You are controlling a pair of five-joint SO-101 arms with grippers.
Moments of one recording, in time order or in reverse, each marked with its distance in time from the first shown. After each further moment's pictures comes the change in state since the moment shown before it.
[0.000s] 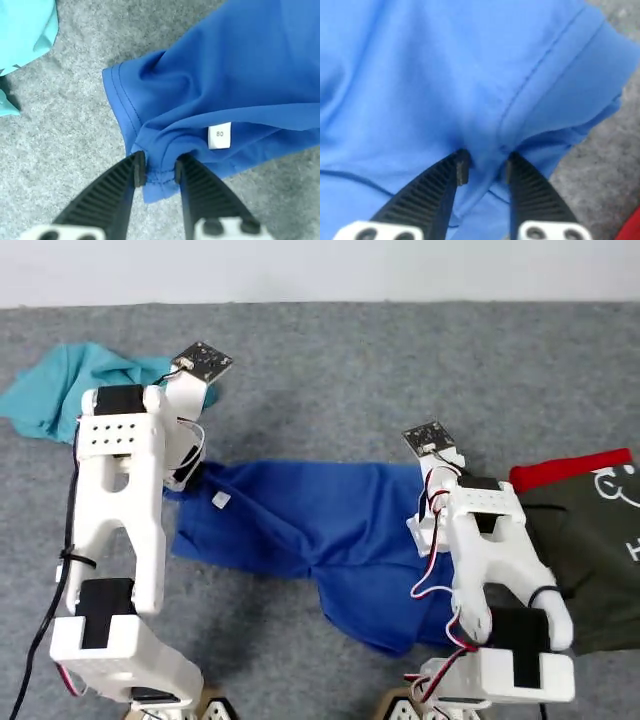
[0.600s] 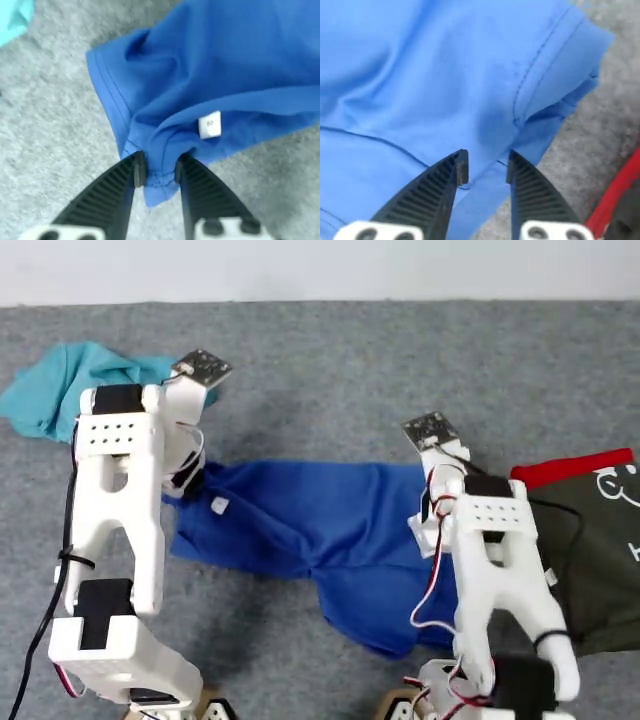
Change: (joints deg) left arm 0.0 0.0 -0.4 2.6 0.0; right arm -1.5 -13.1 0.0 11.7 0.2
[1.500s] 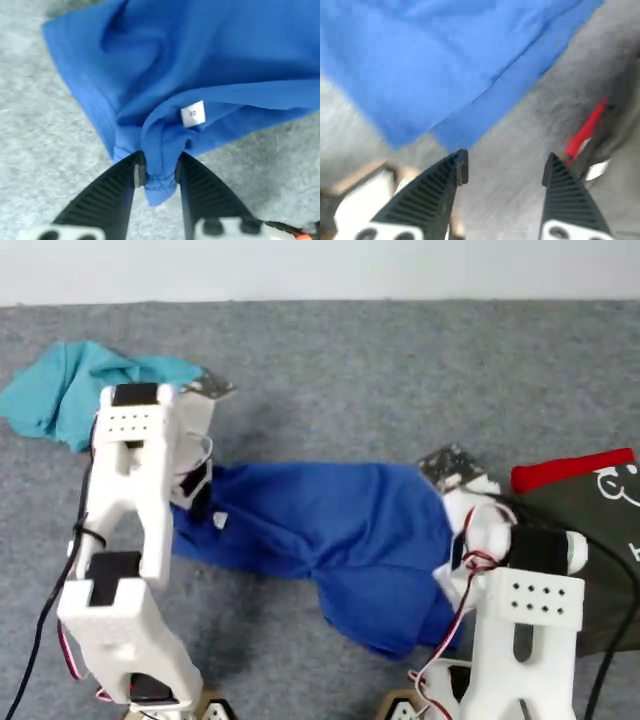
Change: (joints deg) left arm 0.0 9.1 -4.0 6.6 3.3; right arm 6.6 -30.2 -1.0 29.3 11.6
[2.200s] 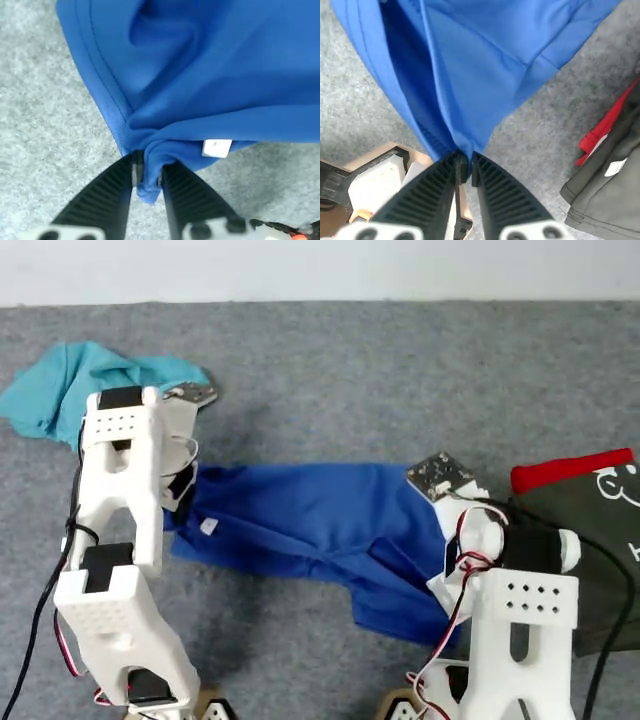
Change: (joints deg) left arm -3.8 6.2 -0.8 -0.6 0.3; right arm -3.3 -0.6 -0.2 8.0 0.8
